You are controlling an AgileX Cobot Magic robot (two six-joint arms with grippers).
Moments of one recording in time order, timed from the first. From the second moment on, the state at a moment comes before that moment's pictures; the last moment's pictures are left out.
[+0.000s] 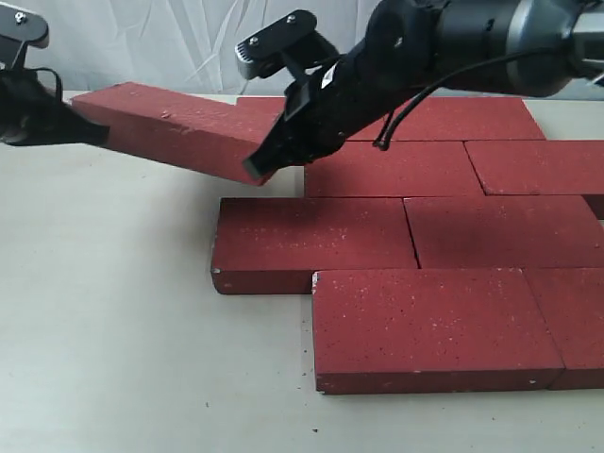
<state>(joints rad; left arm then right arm) -0.11 1.58 -0.85 -0.87 0.00 1.02 0.63 1.88 -1.39 0.30 0.48 -0.47</state>
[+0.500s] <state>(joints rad) -0.02 1.58 -0.71 -0.90 -0.18 1.03 0.74 2.10 -1.51 0.32 0.35 -0.47</state>
